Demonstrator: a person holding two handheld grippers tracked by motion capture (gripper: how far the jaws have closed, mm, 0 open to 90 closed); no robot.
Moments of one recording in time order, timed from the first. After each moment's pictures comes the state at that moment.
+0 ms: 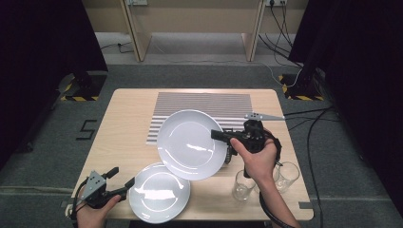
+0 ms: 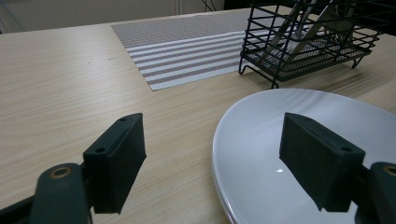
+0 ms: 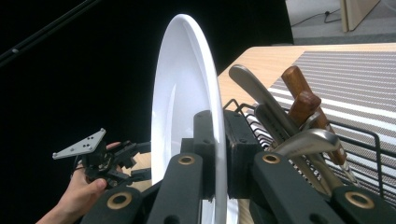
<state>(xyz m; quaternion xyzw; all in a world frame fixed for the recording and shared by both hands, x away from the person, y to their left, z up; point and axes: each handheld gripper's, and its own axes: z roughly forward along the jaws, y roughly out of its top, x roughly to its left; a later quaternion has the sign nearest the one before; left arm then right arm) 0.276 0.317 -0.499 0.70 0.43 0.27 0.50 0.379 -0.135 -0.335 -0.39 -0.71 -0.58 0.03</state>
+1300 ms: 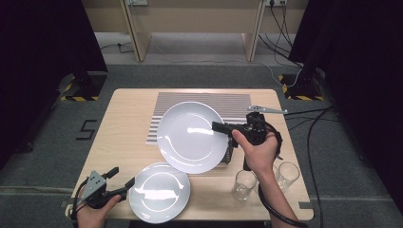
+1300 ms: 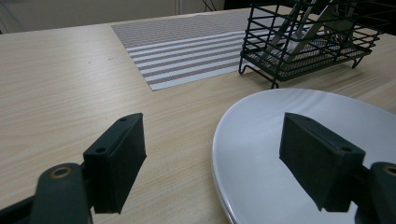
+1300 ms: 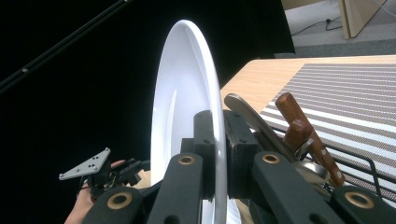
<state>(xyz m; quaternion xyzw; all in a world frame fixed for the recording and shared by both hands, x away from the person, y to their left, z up) 0.276 0.316 -0.499 0.70 0.43 0.27 0.50 0.393 -0.138 -0.326 -0.39 -0.69 -0.60 0.03</state>
